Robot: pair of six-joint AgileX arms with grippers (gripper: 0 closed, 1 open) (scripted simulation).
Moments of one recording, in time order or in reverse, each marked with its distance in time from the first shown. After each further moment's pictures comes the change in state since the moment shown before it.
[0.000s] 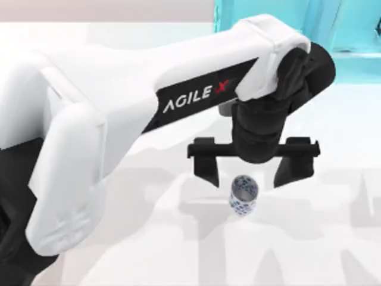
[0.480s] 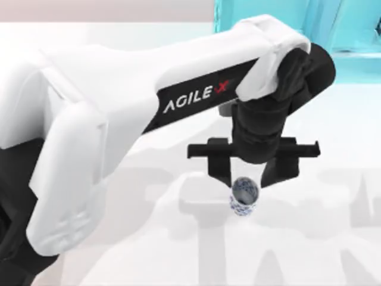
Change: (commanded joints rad) left arm 0.000 0.000 0.000 0.000 0.000 0.000; right arm 0.000 0.000 0.000 0.000 0.000 0.000
